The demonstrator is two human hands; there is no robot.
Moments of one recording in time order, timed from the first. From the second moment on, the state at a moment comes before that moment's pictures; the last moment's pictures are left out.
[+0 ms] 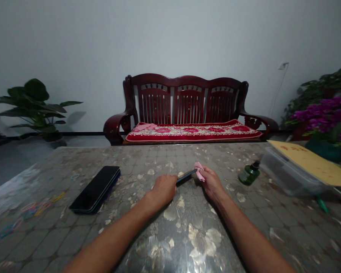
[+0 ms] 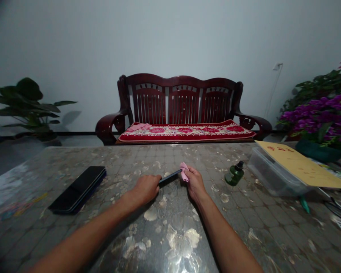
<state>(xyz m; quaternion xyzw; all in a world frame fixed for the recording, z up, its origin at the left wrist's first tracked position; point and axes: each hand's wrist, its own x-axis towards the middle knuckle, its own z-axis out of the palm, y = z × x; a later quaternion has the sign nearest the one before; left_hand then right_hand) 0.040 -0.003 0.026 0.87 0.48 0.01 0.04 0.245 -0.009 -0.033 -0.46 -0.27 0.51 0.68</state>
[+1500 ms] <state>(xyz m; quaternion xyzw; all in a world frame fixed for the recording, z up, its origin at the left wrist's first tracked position) 0.015 -0.008 -0.002 0.68 0.31 0.47 0.48 0.177 -0.060 0.064 -0.34 -0.73 0.01 0.59</state>
